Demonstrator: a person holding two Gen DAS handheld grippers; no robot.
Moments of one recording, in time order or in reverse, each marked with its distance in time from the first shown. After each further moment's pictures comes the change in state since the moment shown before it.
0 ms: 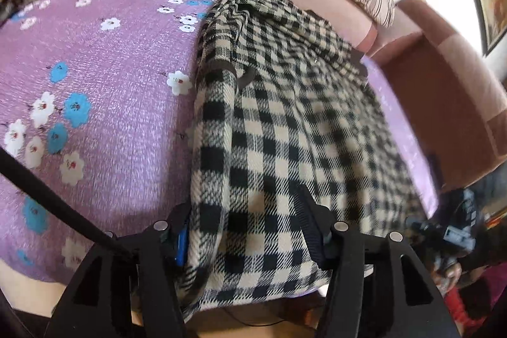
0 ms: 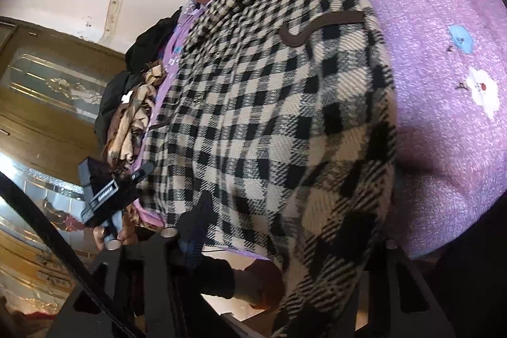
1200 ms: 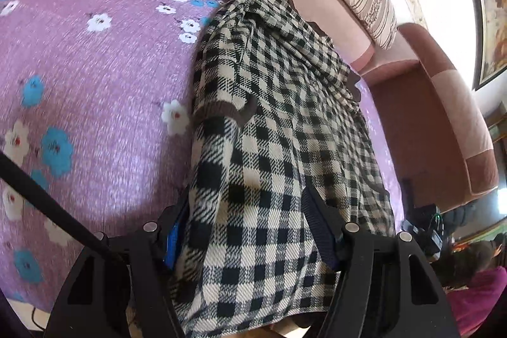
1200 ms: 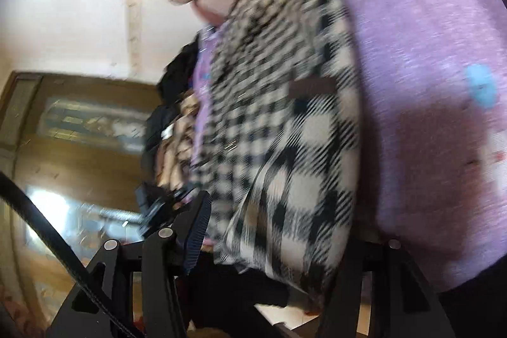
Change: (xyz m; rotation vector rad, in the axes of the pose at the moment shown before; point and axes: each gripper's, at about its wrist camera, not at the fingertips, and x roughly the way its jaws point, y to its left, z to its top) left arm 0.011 0.028 0.044 -0.160 0.039 -0.177; right arm -0.020 -0.028 0.041 0.127 0.007 0.314
